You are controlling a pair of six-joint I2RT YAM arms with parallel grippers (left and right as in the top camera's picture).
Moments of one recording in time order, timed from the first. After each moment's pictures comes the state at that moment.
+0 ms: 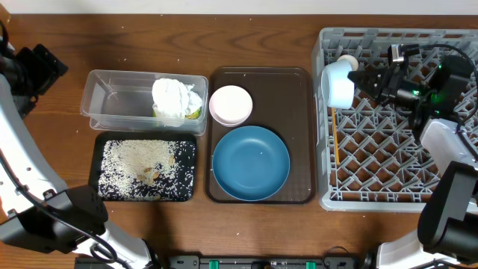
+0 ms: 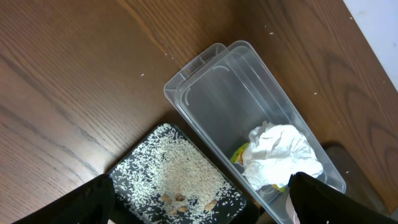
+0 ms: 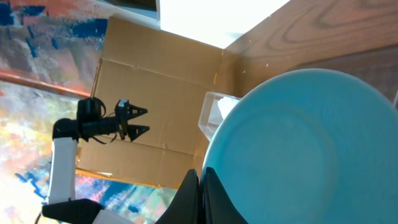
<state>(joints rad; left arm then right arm) 0.52 1.85 2.19 -1.52 0.12 -0.36 -0.28 1.74 1.02 0.34 -1.44 0.91</state>
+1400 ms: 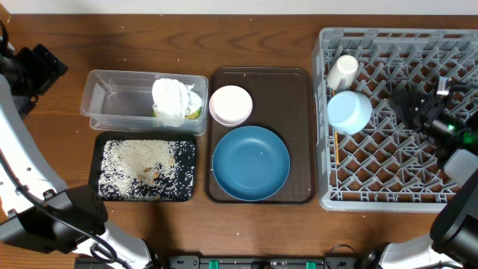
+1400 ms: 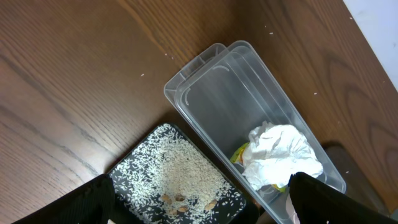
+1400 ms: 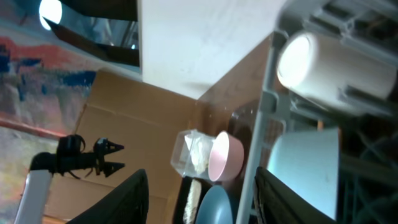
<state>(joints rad) 0.52 1.85 2.19 -1.52 0.12 -0.36 -0.58 1.74 0.82 0.63 -1.47 0.92</state>
